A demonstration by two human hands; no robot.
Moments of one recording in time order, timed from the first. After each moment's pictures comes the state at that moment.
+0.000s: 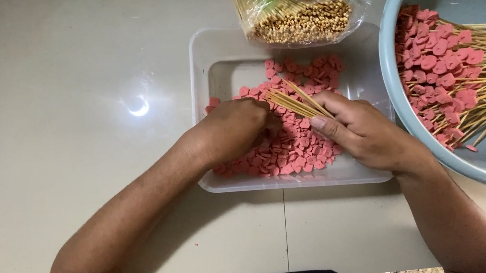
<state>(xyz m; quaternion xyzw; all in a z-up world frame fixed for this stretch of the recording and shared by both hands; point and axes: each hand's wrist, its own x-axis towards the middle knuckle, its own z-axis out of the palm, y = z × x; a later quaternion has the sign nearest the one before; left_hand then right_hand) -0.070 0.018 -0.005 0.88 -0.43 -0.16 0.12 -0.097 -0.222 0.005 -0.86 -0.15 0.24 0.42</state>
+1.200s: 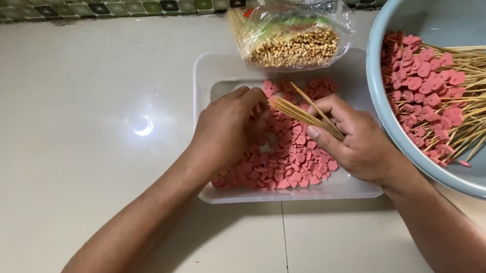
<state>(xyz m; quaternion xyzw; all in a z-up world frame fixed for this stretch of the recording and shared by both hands) -0.051 0.024 -0.030 0.92 -0.24 -0.08 0.30 -0.099 -0.223 -0.010 -0.86 -0.11 0.10 0.48</state>
